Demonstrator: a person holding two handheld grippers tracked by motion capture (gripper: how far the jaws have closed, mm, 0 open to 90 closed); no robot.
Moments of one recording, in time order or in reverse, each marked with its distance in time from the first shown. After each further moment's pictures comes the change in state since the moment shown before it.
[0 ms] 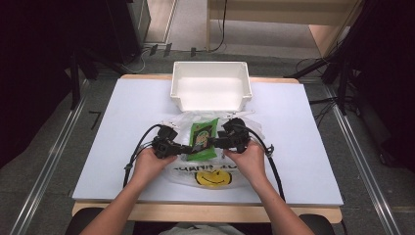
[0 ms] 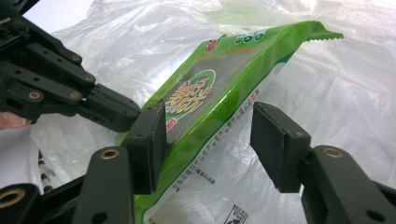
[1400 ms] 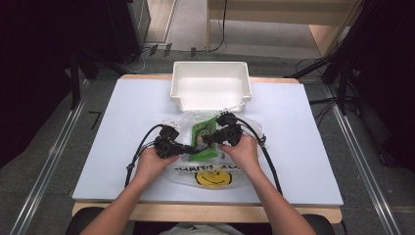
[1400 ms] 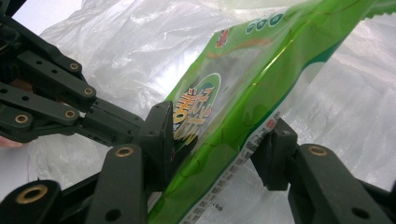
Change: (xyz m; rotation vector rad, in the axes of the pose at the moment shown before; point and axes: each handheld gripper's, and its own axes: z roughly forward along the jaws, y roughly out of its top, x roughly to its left) left arm 0.003 0.002 0.005 -0.012 -0.064 -0.007; right arm -0.009 0.019 0.029 0.117 0.092 0.027
